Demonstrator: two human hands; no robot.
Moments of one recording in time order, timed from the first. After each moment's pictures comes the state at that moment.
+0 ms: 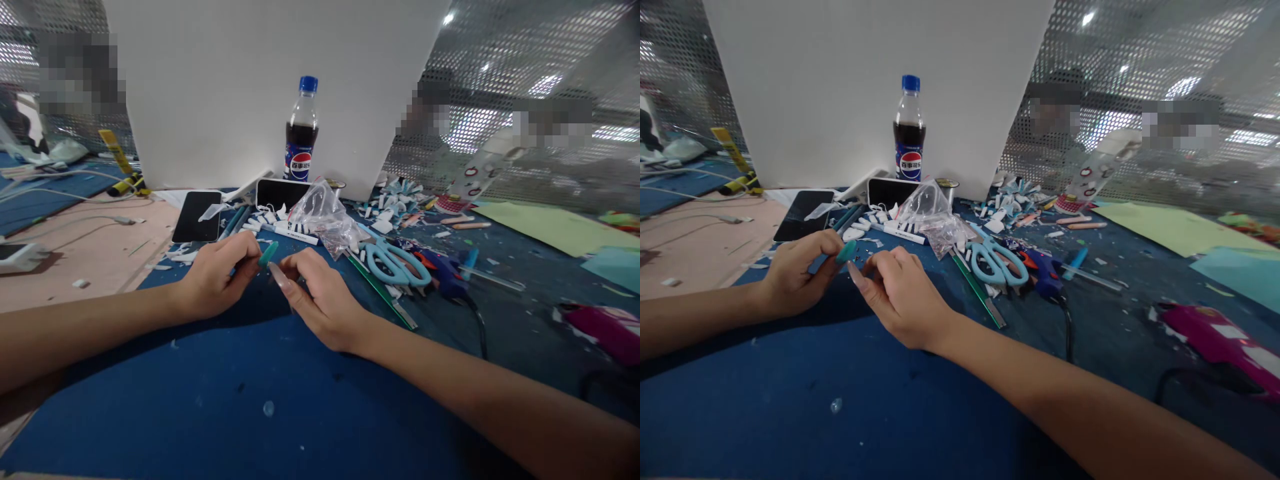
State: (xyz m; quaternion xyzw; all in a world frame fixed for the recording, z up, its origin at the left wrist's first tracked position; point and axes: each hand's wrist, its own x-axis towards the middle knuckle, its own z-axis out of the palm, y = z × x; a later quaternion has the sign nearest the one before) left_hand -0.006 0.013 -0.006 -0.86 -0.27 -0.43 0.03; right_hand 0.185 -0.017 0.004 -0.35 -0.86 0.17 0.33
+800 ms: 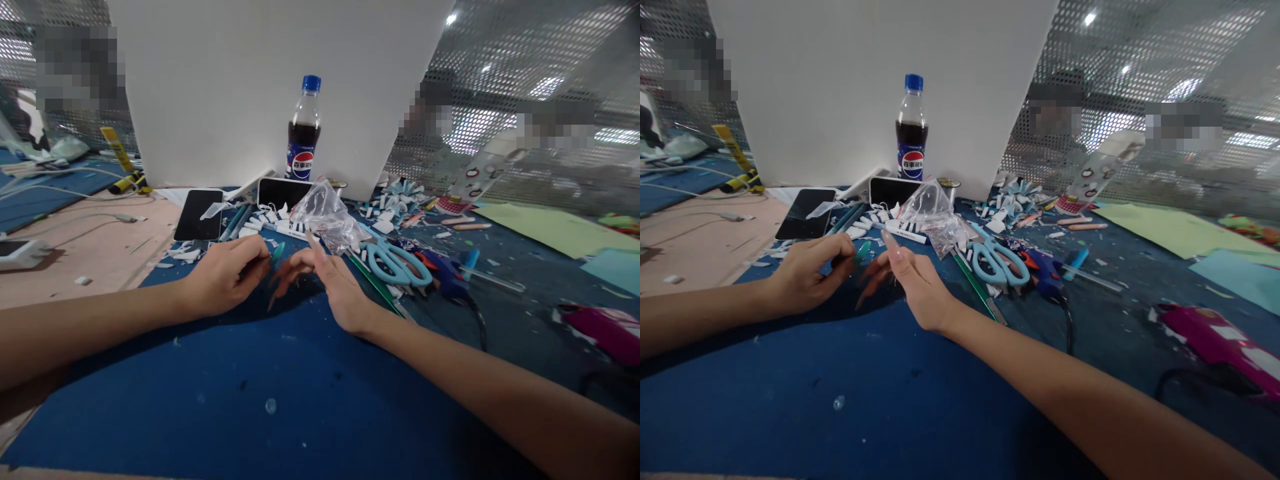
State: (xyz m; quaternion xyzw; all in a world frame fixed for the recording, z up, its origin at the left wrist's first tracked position) left_hand -0.006 0.014 -0.008 -0.88 -0.32 -0.36 0.02; right_hand 0.188 -0.005 0.004 -0.28 -0.73 0.49 0.39
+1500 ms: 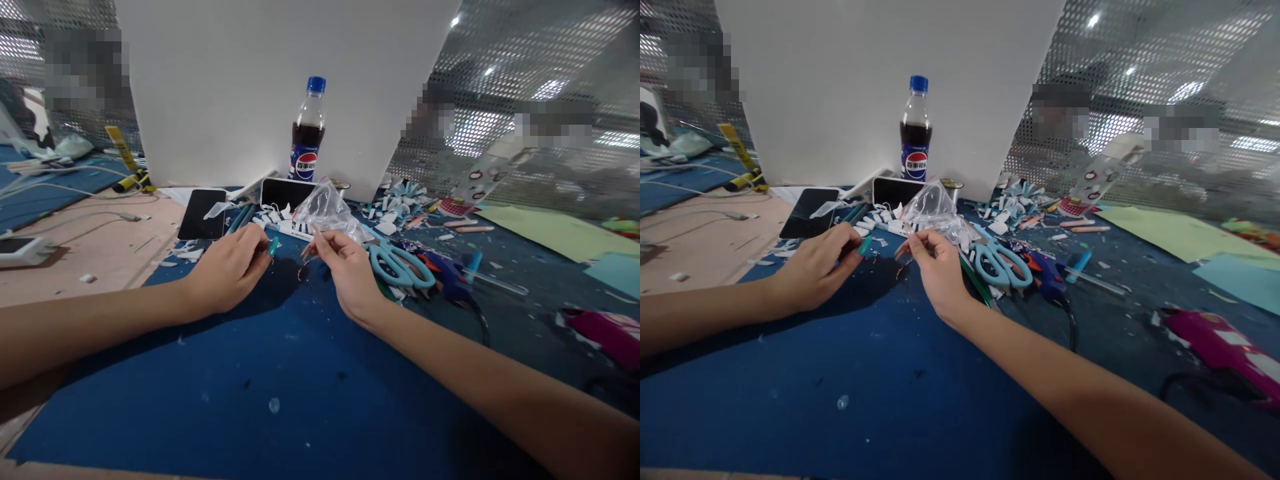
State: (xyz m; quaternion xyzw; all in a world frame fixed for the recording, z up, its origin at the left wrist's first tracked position) left_hand -0.002 0.013 -0.002 -0.85 -0.44 -0.27 0.02; right_hand 0.190 0.016 -0.010 -0.40 -0.60 0.42 0.55
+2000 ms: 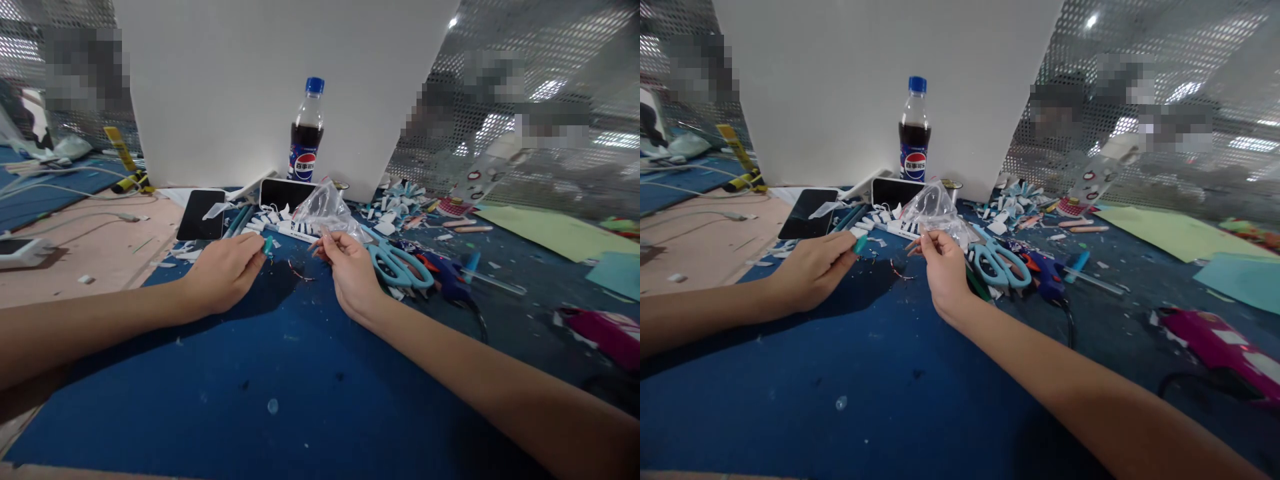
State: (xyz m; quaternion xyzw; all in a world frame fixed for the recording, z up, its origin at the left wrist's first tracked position) left_hand -0.004 0.015 0.000 -0.86 -0.44 -0.25 0.00; right_hand 0.192 0.024 -0.016 -0.46 -0.50 0.45 0.59
